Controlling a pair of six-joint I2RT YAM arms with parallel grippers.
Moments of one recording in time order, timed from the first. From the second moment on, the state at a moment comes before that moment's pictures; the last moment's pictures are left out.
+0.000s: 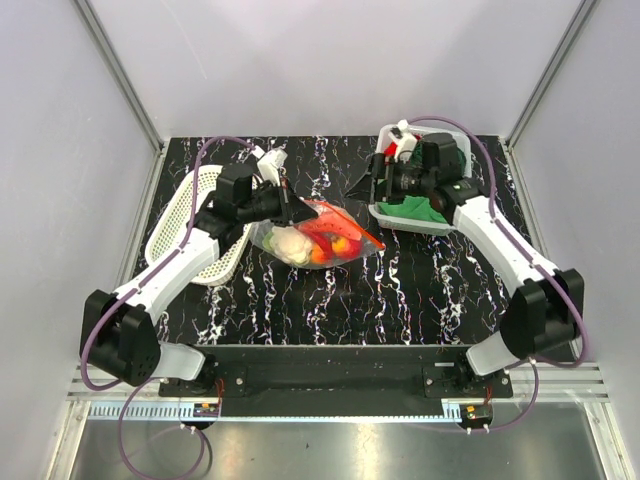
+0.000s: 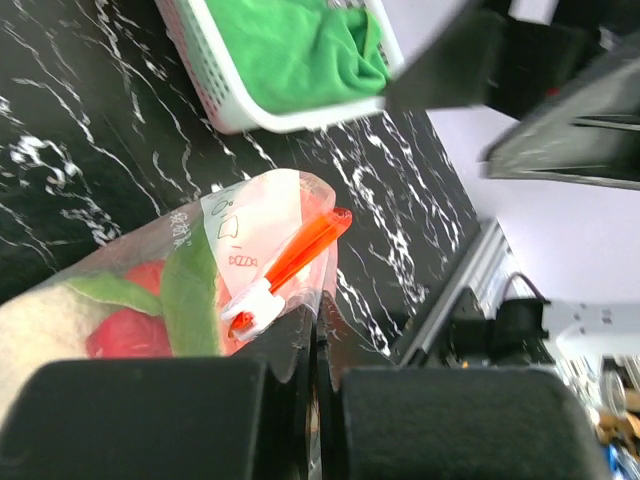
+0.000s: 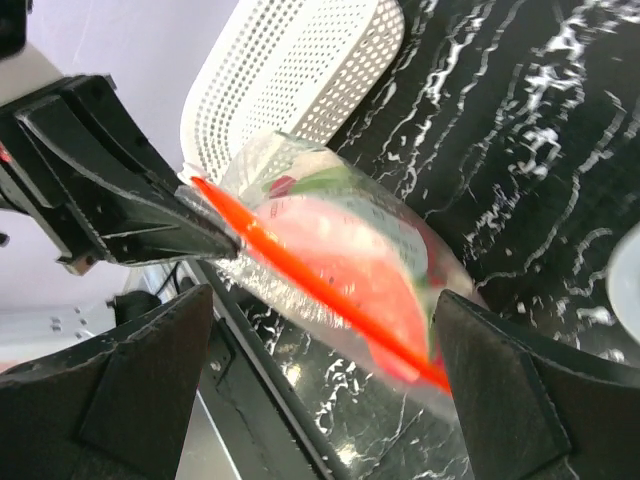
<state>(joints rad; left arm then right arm) -0.41 1.36 1.04 -0.07 0.60 -0.54 0.31 1.49 1.32 -0.32 -0.68 0.46</state>
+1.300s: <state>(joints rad) -0.43 1.30 1.09 -0.23 0.61 -0.64 0.50 1.60 1.32 -0.21 -0.66 0.33</state>
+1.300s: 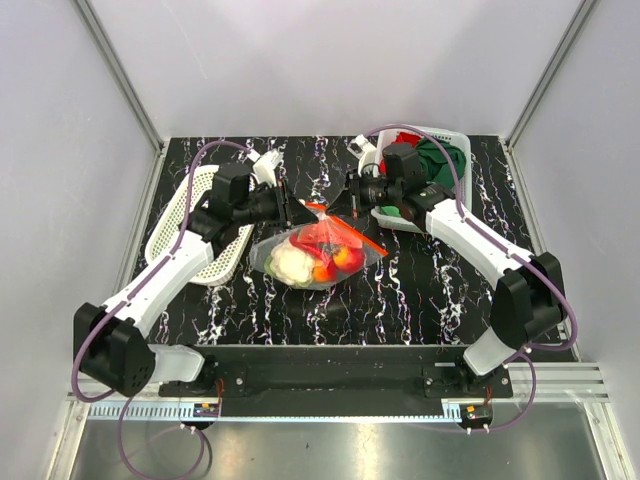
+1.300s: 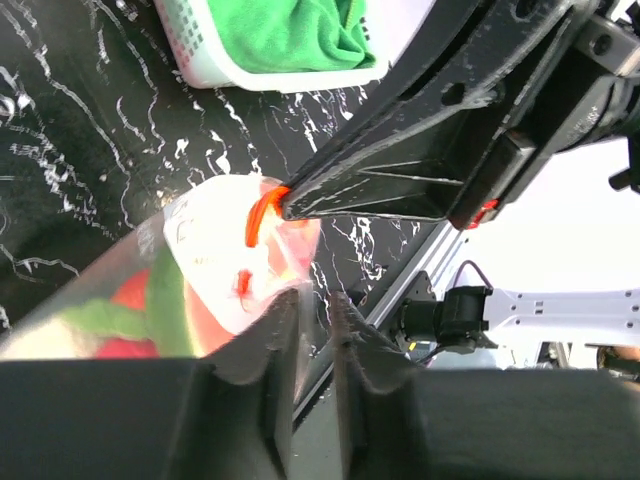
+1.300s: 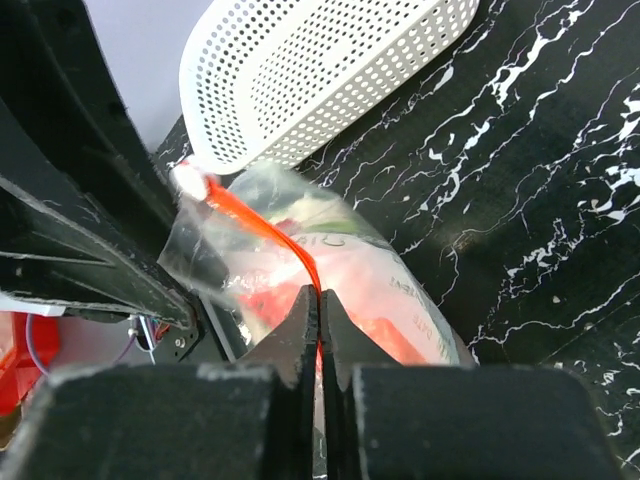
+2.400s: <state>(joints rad) -0.28 1.40 1.03 -0.03 0.88 -0.56 0.50 1.54 1.28 -0.23 -0.86 0.42</state>
